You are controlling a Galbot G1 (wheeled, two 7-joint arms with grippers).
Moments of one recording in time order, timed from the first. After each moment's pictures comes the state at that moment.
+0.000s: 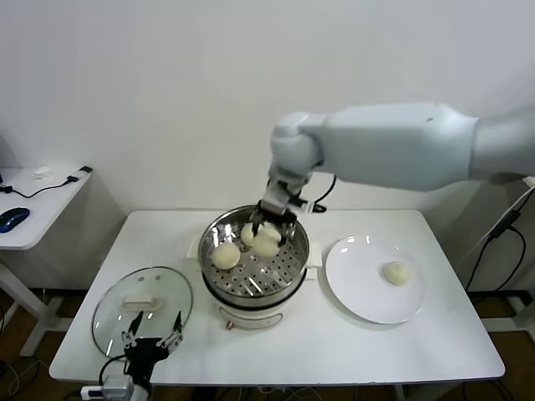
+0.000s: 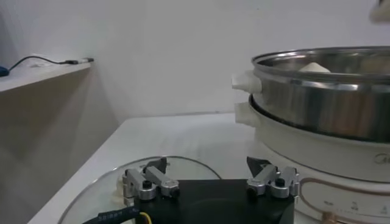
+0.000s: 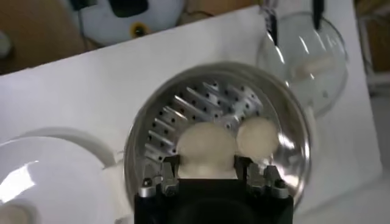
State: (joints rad) left arm 1.72 -1.42 -0.59 -2.05 -0.12 0.14 -0.07; right arm 0.86 1.30 -1.59 1.43 0.28 0.32 -1.02
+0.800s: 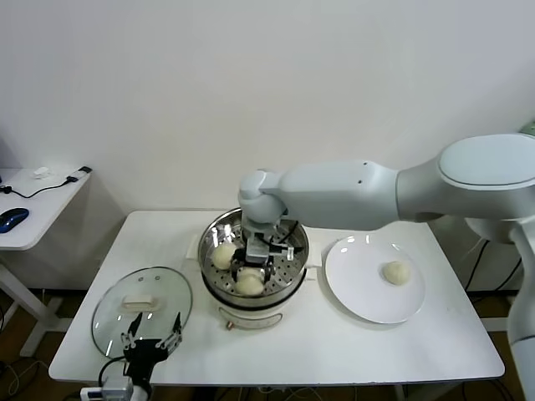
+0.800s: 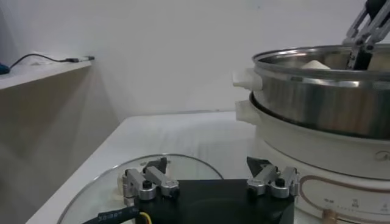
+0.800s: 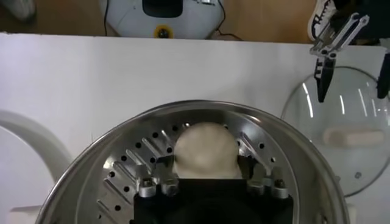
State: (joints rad) left arm 1.72 -1.42 -0.60 -2.04 -0.12 0.13 -0.08; right arm 0.67 1.39 -1.55 1.34 0.09 0.44 -0.96
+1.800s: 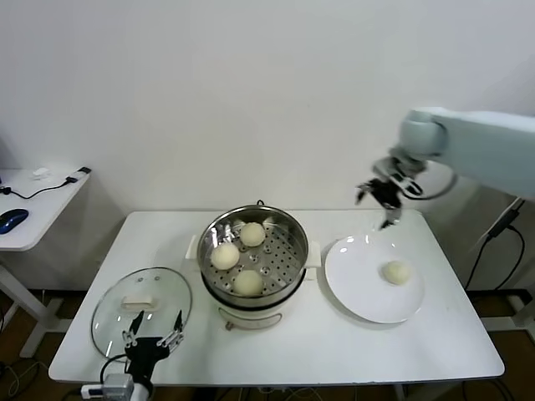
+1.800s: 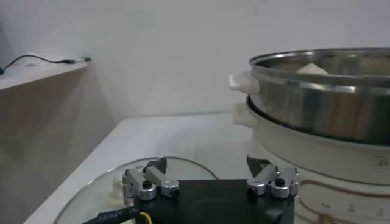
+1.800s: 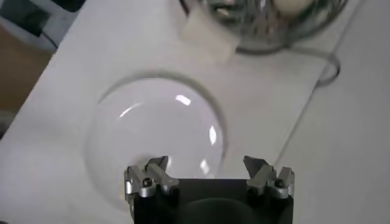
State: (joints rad) left arm 1.72 -1.42 -0.59 -2.04 -0.12 0.14 -0.07; right arm 0.82 0.80 -1.69 1.22 0.37 0.04 -1.06
